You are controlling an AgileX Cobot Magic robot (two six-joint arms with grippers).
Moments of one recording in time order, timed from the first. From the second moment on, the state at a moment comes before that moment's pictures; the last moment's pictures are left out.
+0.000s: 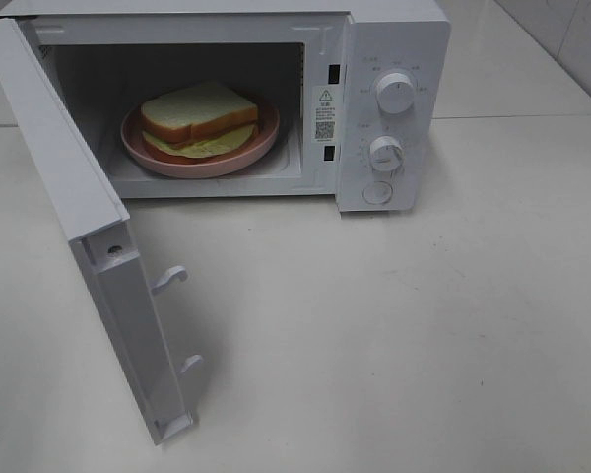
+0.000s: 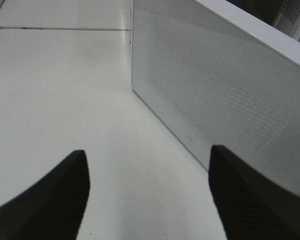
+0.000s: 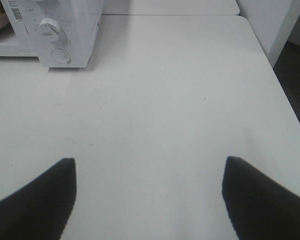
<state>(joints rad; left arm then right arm) -0.06 0.29 -0.50 -0.11 0.78 0.03 0.06 0.00 -0.50 -0.09 1.01 0.08</state>
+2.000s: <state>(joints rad) -0.07 1.65 -0.37 0.38 -1.02 -0.20 0.06 0.00 -0.50 -0.09 1.01 0.08</state>
